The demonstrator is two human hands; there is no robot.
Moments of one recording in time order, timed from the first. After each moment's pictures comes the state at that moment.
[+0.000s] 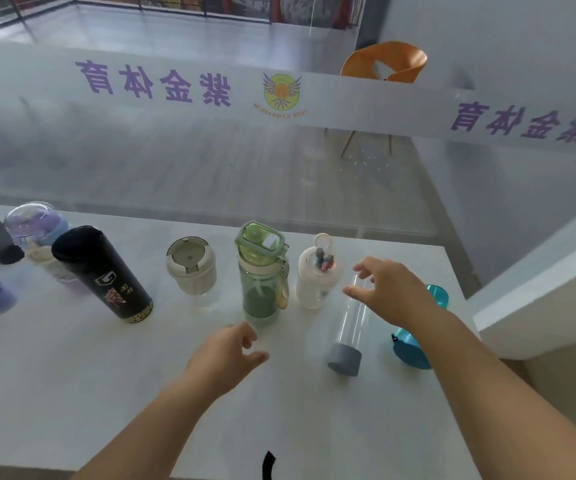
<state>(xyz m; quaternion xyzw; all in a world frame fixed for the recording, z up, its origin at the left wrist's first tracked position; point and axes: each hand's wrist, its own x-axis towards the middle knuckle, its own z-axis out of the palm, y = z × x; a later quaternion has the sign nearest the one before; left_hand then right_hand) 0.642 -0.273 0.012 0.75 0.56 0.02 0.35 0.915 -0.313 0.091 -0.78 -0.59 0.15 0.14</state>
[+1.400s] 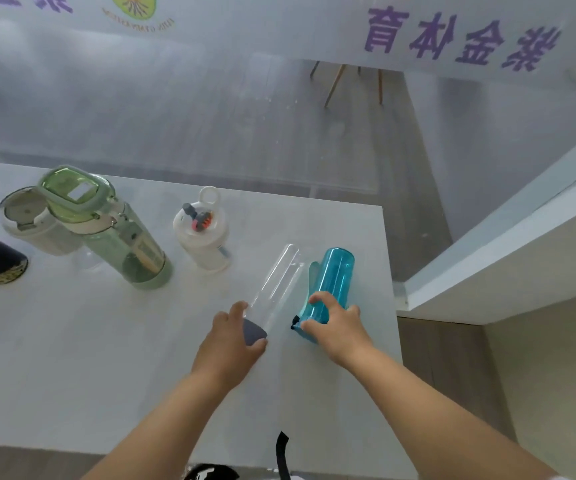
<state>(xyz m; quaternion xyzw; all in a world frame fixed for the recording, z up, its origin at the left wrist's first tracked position) 0.847 -0.367 -0.040 0.68 0.62 0.05 0.39 1.036 -0.409 -0.034 -0.80 -0.41 0.40 0.15</state>
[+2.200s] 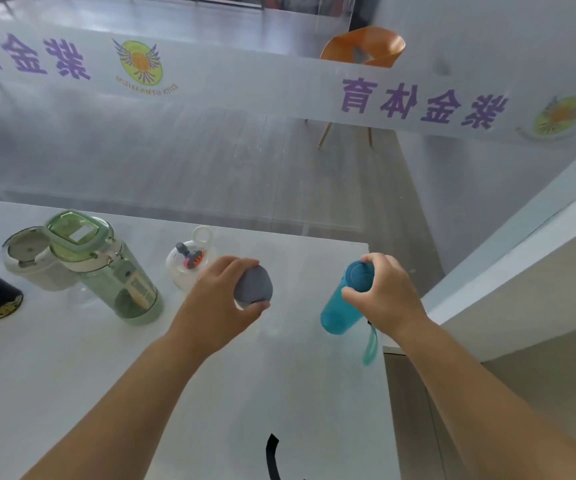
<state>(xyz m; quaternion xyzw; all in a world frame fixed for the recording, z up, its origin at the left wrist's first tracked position) 0.871 -0.307 0.063 0.82 0.44 0.28 0.25 1.119 -0.374 0.066 -0.80 -0.51 0.16 0.27</state>
